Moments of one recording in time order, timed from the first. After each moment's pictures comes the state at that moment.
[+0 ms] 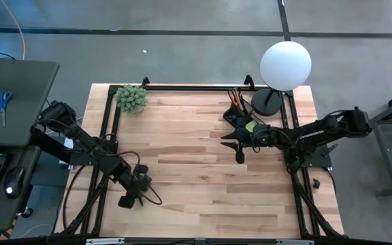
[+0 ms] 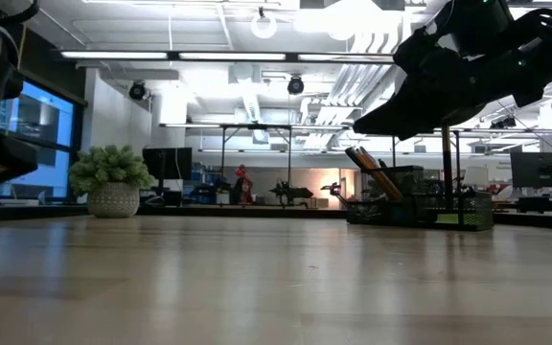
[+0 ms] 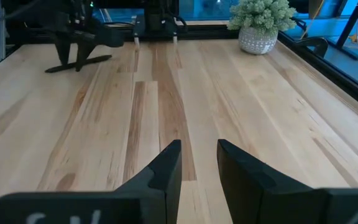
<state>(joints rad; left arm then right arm) -0.58 1.36 0.50 -0.29 0.06 -0.51 -0.04 1.27 0.34 0.63 0.05 0.02</state>
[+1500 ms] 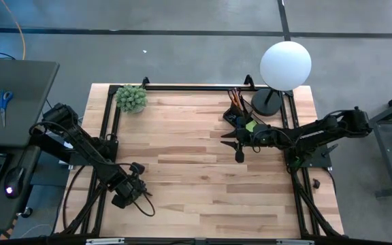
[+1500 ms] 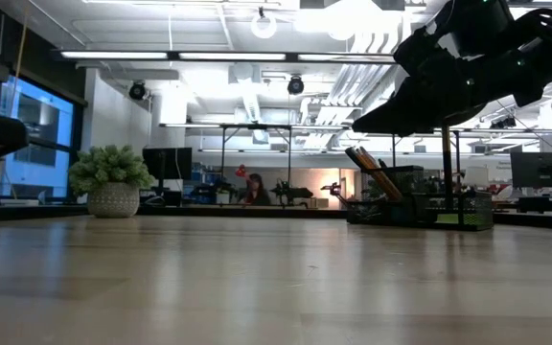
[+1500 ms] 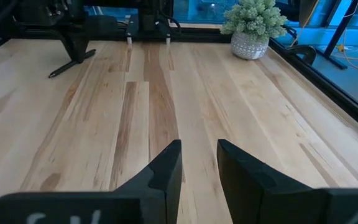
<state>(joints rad) -0.68 1.45 0.60 -0.57 -0.13 -0.39 -0.04 1.27 0.34 0.64 0.08 -0.03</state>
